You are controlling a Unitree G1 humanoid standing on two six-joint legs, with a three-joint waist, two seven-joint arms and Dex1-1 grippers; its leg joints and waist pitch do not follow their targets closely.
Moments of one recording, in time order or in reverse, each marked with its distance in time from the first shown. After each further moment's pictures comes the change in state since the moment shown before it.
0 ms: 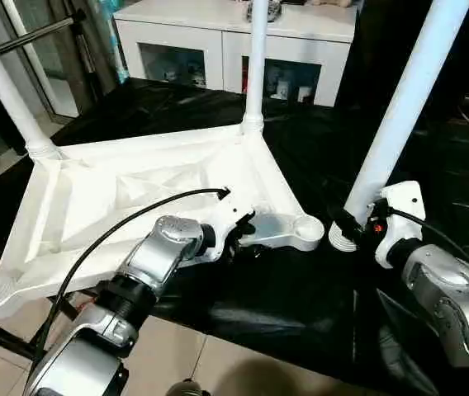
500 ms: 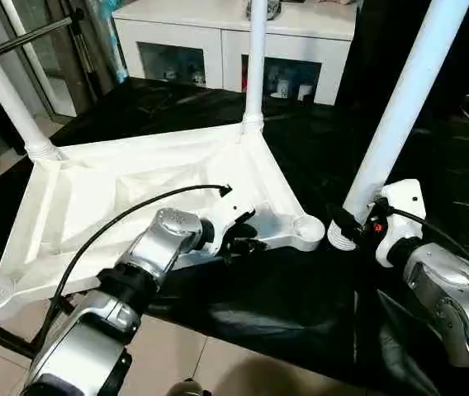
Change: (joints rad) left arm -0.063 0.003 -0.011 0.108 0.033 -0.058 -0.071; right arm 0.002 -0.002 0.002 -0.018 0.004 0.000 0.009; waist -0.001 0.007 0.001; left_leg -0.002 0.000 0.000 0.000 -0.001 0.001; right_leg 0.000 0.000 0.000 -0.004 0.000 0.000
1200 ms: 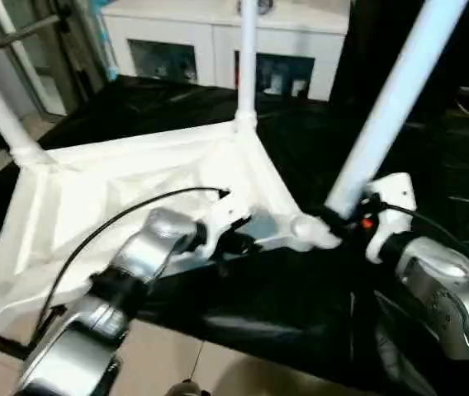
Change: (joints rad) left arm 0.109 0.092 0.000 -0.184 -0.003 -0.043 -0.156; right arm -0.041 -0.013 0.049 -0.014 0.106 0.047 0.174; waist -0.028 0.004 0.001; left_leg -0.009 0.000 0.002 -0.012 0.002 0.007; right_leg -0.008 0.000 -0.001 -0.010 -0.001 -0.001
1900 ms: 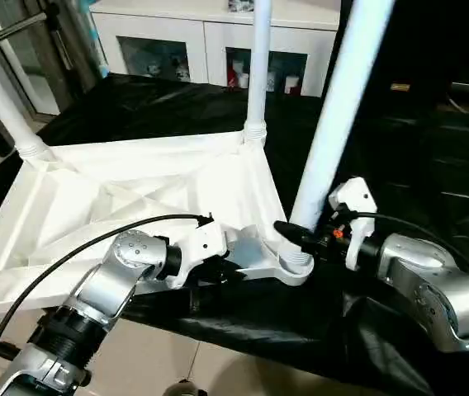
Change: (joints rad) left arm 0.175 0.132 -0.006 -0.256 0.001 -0.042 -0.055; right arm -0.062 -0.035 0.121 0.015 -0.005 0.026 0.130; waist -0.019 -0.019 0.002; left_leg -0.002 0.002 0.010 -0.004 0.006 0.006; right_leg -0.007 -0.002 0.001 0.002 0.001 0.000
